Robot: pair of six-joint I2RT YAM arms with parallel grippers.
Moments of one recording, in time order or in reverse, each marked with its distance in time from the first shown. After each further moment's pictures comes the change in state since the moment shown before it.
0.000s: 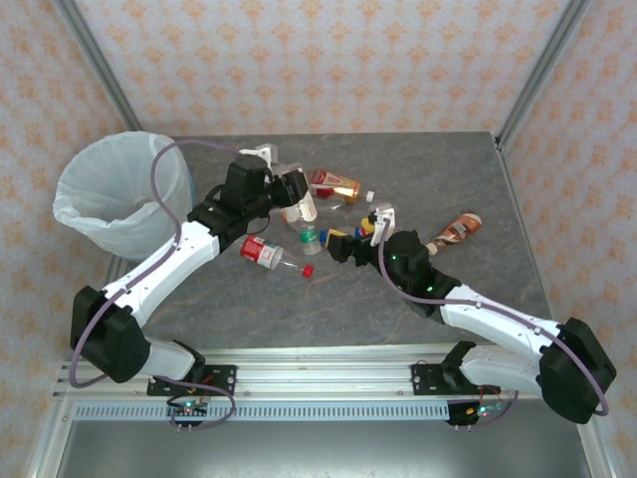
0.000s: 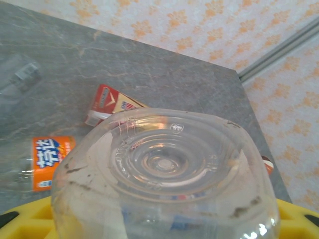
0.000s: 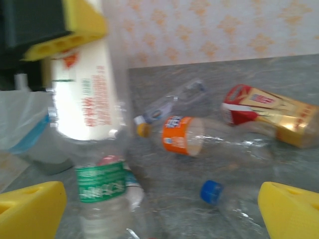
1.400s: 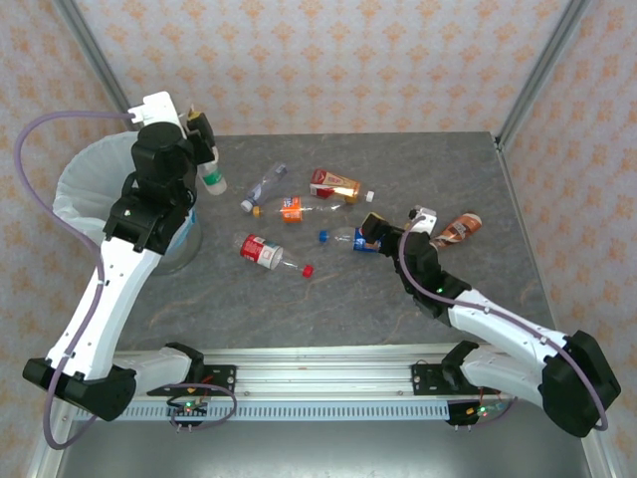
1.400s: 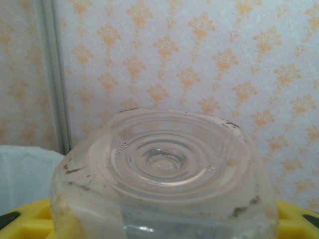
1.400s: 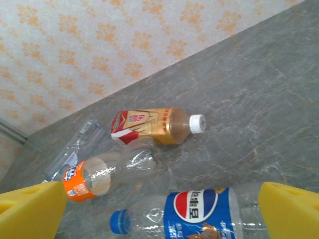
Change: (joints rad) left arm 0.182 -0.208 0.316 -0.189 -0.560 0.378; right arm -0.095 -0.059 -0.045 -0.112 0.333 0.265
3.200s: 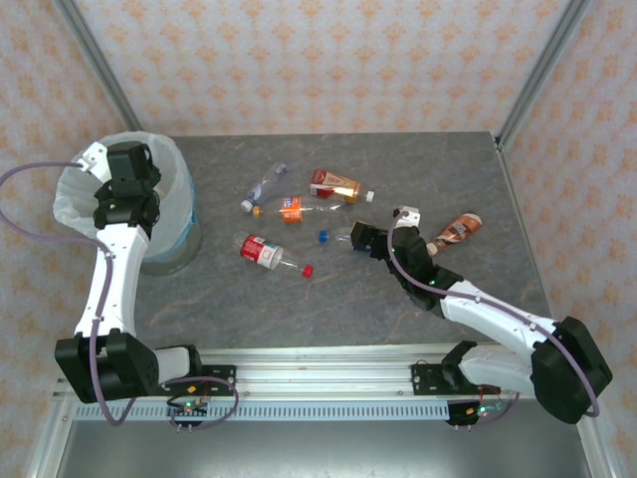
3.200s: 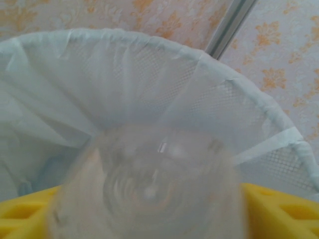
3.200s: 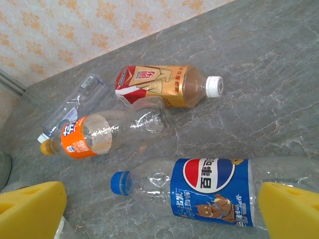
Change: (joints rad) left arm 0.481 0.069 -0.274 -0.065 0.035 -0.382; right arm 0.000 0.092 0.050 -0.083 -0.135 -0.032
